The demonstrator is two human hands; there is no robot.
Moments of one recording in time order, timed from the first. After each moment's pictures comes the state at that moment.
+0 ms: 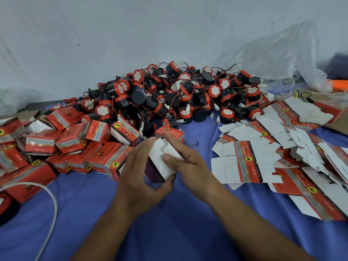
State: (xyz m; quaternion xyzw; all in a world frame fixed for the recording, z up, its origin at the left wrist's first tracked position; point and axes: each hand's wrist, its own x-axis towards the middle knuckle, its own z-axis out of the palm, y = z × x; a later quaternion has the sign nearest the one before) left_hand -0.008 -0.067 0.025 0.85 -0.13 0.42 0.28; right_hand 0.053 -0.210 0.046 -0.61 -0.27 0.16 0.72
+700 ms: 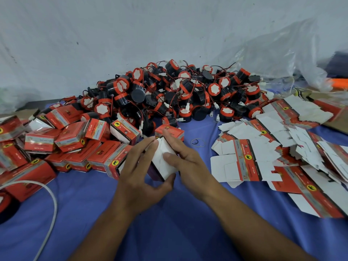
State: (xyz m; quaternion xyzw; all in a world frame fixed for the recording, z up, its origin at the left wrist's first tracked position) left_hand -0.007 -0.068 0.026 0.86 -0.14 0.46 0.18; right_hand 0.051 -0.209 0.042 -0.65 -0.28 0.13 0.70
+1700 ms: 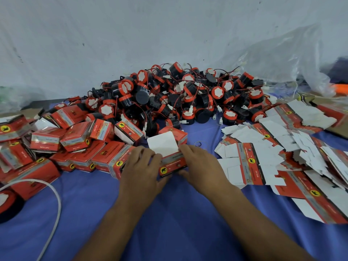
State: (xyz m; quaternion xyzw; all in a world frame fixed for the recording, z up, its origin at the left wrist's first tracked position) left_hand 0.008 -0.052 0.008 0.94 -0.03 0.33 0.00; right_hand 0.083 -0.221 0.027 -0.92 -0.33 -0.11 0.16
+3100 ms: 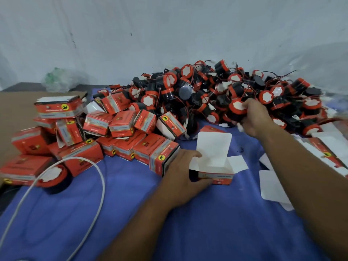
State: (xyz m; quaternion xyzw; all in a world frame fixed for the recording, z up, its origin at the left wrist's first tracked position) left_hand 0.008 -0.032 -0.007 0.89 -0.04 0.27 0.37; right_hand 0.241 -0.177 0.083 -0.65 0.00 0.11 0.75
